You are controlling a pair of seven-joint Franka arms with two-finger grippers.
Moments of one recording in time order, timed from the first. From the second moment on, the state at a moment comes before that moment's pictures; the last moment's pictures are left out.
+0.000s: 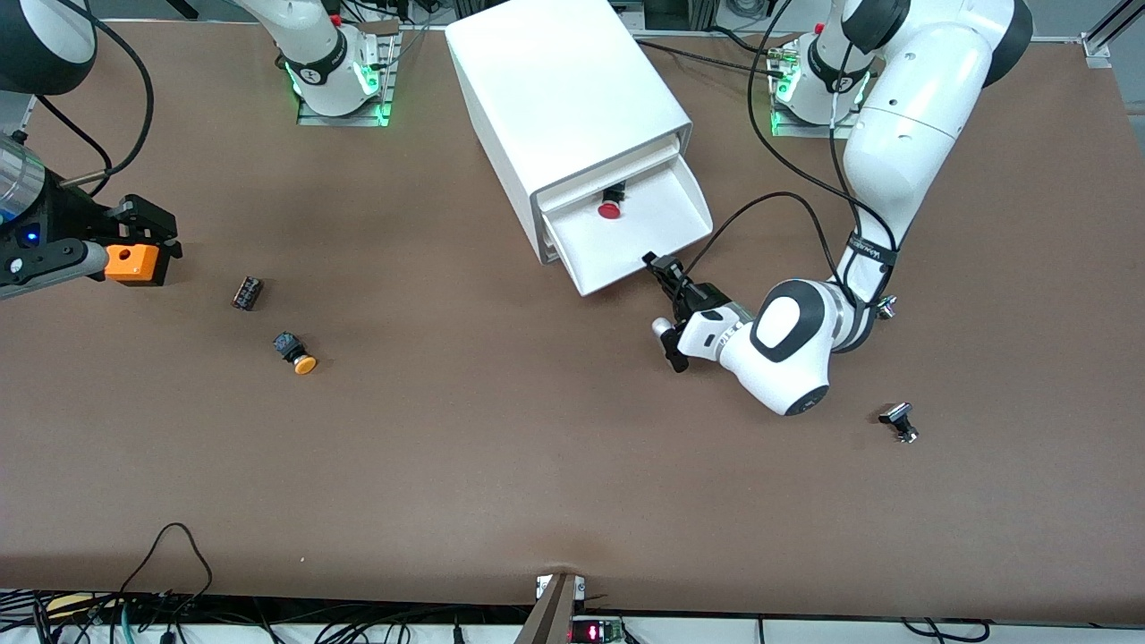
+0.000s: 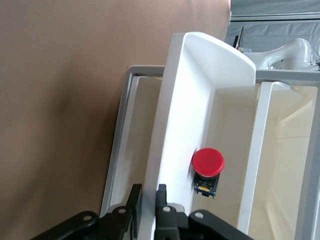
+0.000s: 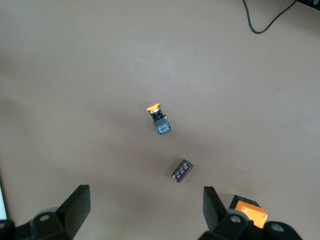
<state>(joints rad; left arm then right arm) -0.17 0.88 -0.20 -1.35 -0.75 1.45 0.67 0.12 0.10 -0.12 -1.60 0.01 1.69 -0.34</state>
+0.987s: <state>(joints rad) -0.16 0.90 -0.14 -1.30 -0.75 1.45 0.60 0.12 0.12 -0.12 -1.60 0.01 1.76 -0.34</state>
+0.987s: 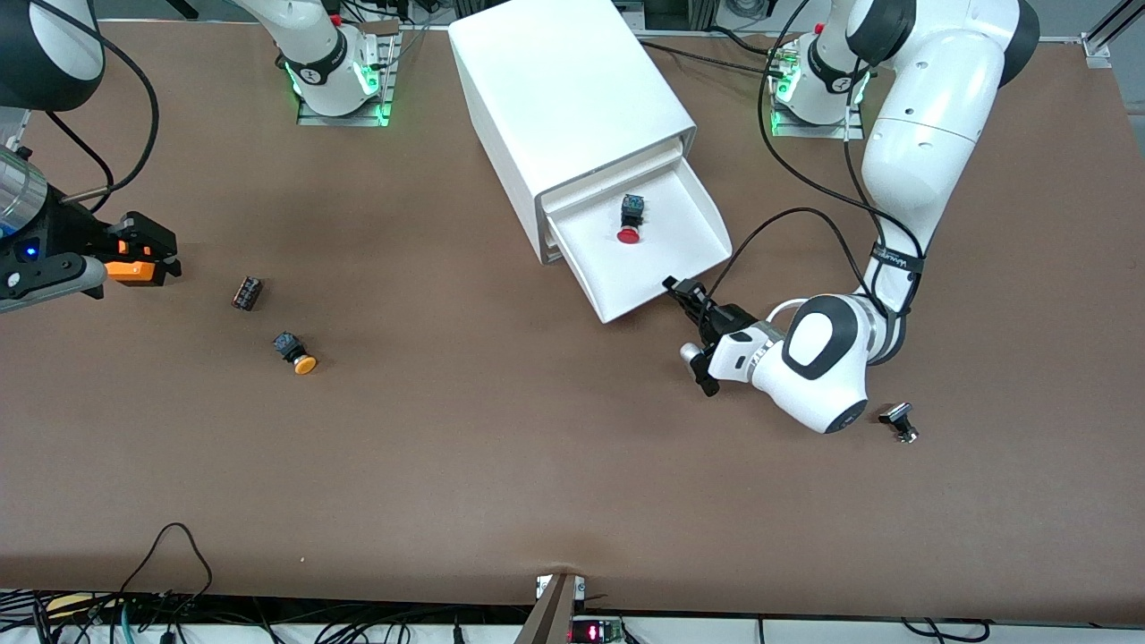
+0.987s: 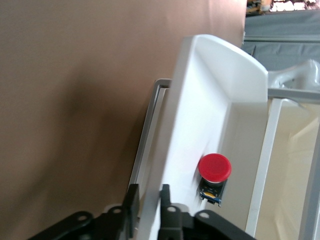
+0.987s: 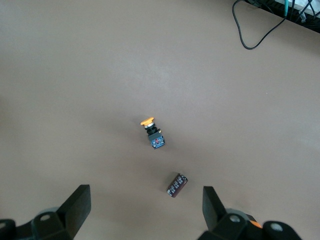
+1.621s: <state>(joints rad) -0.17 0.88 -0.14 -1.12 -0.63 1.38 0.30 0.12 0.12 -0.12 -1.59 0.01 1.76 -0.34</state>
